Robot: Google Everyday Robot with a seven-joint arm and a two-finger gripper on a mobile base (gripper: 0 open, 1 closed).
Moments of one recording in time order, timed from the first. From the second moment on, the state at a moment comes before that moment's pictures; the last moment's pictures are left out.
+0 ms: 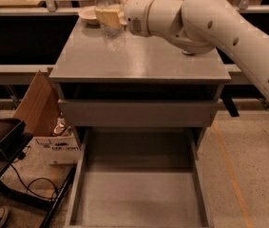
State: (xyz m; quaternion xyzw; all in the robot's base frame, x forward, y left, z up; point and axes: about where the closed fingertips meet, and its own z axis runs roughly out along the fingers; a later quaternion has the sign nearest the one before) arm 0.689 0.072 1.032 -0.40 0.61 0.29 0.62
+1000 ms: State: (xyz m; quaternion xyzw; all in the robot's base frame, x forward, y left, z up) arm 0.560 0.073 0.916 -0.44 0.57 0.37 0.59
